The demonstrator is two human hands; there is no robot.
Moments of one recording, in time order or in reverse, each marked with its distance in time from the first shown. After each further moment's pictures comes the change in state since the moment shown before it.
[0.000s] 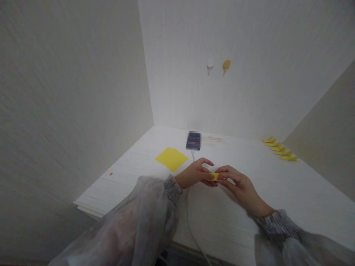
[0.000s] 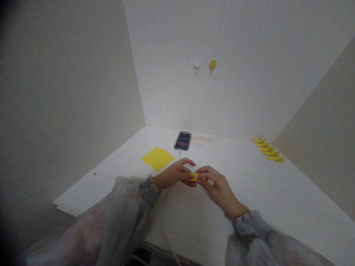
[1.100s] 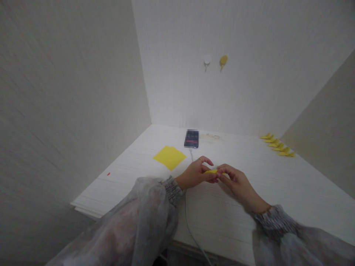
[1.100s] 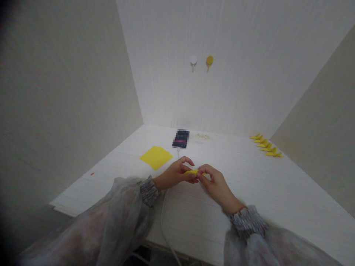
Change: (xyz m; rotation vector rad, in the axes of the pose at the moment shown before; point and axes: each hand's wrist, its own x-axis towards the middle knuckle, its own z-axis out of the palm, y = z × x) left_hand 0.001 -0.003 0.006 0.059 0.051 0.077; right_hand 0.003 0.010 0.009 0.027 0.069 0.202
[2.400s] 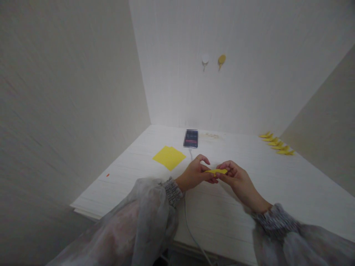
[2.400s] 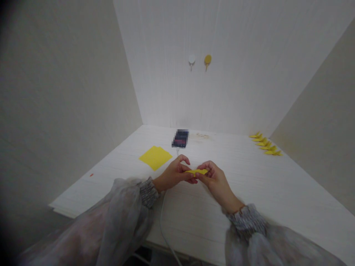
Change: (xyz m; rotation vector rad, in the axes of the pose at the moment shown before) left_hand -0.002 -0.001 0.002 -0.040 0.026 0.045; right_hand 0.001 -0.013 0.006 0.522 0.113 0.312
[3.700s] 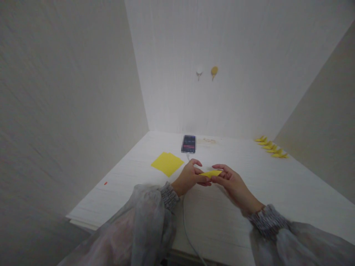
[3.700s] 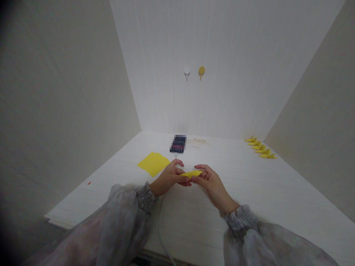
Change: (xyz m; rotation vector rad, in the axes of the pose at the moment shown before) left_hand -0.002 0.007 0.001 -0.010 0.135 -0.048; right_hand -0.001 -0.002 -0.004 0.123 -0.059 0.069
